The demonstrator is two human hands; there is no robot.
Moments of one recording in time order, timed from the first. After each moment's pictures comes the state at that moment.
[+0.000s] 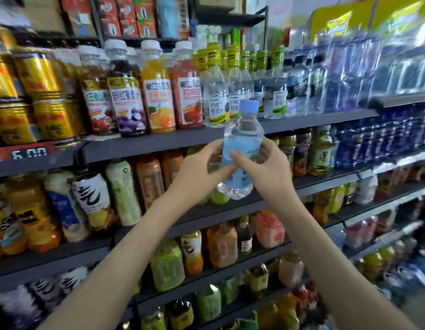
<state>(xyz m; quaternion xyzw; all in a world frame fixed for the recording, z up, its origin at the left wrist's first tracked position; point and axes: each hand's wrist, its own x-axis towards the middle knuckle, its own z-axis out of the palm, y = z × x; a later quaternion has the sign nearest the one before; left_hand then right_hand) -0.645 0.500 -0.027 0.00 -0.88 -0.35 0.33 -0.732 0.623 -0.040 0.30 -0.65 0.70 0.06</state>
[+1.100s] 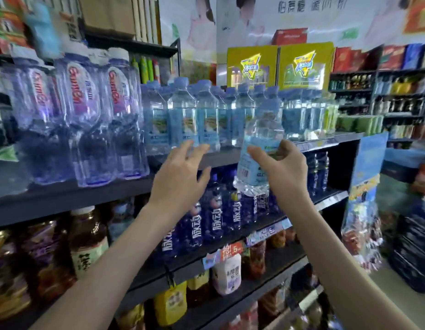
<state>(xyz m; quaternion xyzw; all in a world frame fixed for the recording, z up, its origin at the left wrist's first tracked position) -1.261 0.863 0.014 0.01 -0.89 -0.05 0.44 -1.334 1.039 0.023 0.20 -0.69 0.66 0.21</state>
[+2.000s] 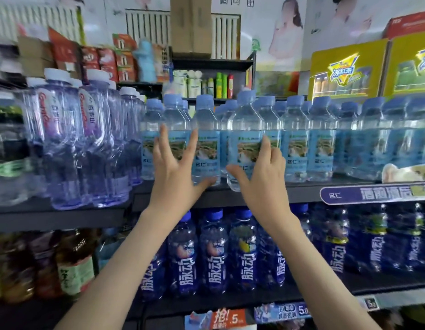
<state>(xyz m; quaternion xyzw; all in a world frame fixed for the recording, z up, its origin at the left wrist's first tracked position) -1.384 0.860 0.037 0.24 -0.84 0.02 0.48 -1.492 0.988 0.043 0.45 -0.71 0.48 0.27</state>
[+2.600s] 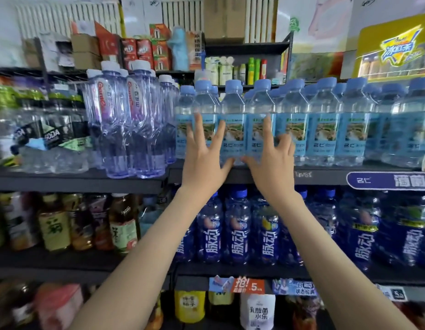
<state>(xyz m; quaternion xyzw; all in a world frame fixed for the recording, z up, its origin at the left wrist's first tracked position) -1.378 0.875 0.033 0.29 -0.84 0.07 0.45 -1.494 0.962 0.030 0.45 -0.72 0.40 0.33</state>
